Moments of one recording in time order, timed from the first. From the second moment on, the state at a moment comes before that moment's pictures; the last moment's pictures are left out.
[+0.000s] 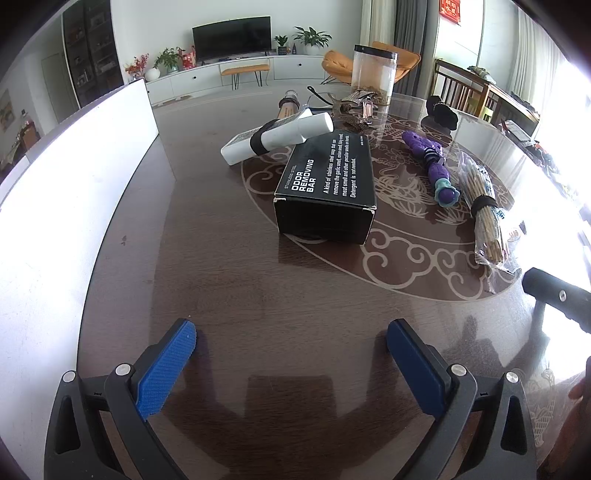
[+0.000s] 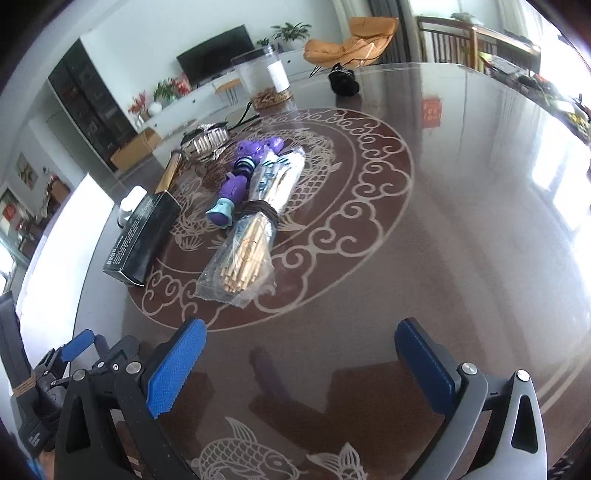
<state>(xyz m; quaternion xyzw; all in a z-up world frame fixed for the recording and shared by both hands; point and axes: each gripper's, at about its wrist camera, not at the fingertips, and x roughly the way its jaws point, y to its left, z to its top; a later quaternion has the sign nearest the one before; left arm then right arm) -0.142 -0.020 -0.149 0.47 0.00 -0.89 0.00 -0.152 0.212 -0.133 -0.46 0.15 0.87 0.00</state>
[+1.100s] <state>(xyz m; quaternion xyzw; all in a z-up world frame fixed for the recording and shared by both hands) -0.210 -0.012 -0.115 0.49 0.00 -0.87 -0.07 -0.121 0.174 -0.134 -0.45 0.05 0.89 0.04</state>
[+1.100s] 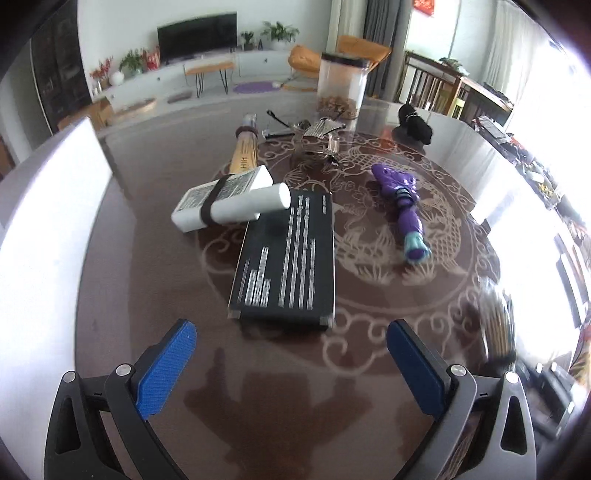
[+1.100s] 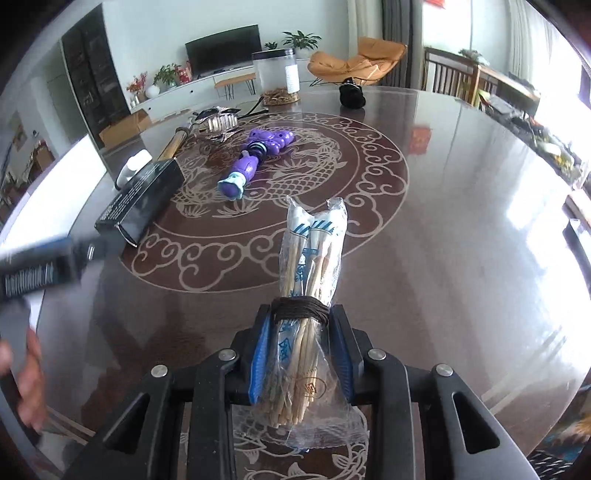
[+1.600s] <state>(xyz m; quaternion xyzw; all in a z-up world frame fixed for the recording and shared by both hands) -0.252 0.005 -0.138 0.50 -0.04 -0.87 -0.05 -0.120 0.176 -0.135 -0.45 0.06 0.89 0.04</state>
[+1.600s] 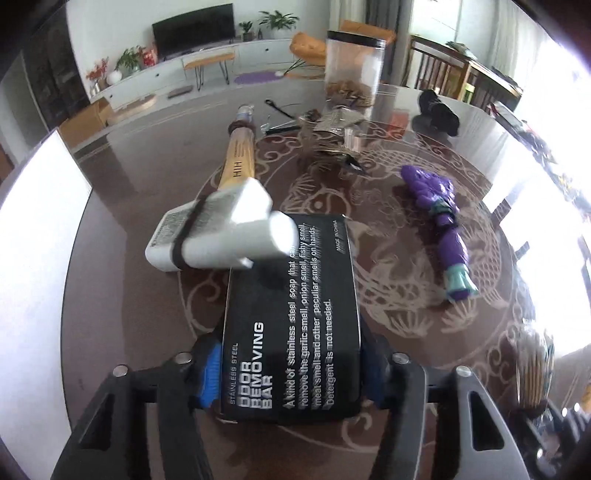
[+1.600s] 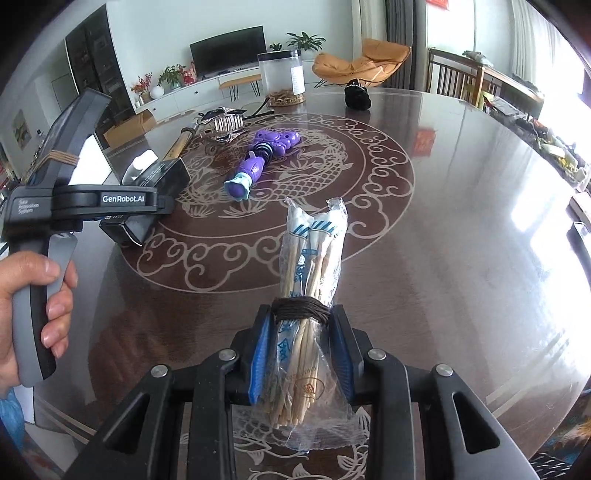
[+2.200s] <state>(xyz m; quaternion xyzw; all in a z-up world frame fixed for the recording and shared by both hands) -0.139 -0.010 -0.144 0.51 -0.06 -0.86 -0.03 -0.133 0.168 -0.137 -0.48 0.04 0.87 0.02</state>
